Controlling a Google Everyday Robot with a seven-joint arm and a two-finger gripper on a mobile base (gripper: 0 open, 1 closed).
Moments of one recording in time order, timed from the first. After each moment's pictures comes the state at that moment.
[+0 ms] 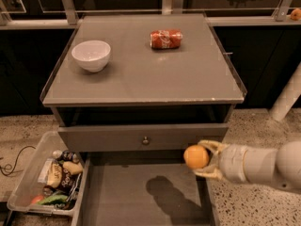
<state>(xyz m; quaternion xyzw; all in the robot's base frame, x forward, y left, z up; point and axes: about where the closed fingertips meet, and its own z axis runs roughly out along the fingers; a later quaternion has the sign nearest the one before) 0.436 -0.173 0.685 -0.58 0.70 0.06 0.41</state>
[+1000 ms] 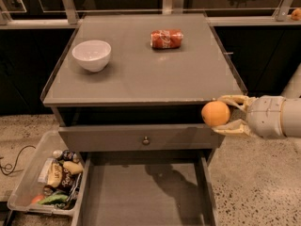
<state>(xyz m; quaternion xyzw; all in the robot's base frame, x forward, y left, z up) 0.485 -0.213 0.824 -0.59 0.66 0.04 0.46</state>
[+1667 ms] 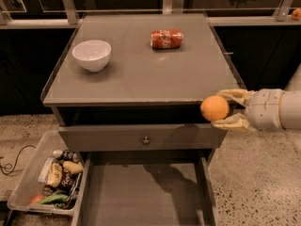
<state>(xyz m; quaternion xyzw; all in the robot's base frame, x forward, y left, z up) 0.494 -0.213 0.835 -0.60 0.66 0.03 0.46</state>
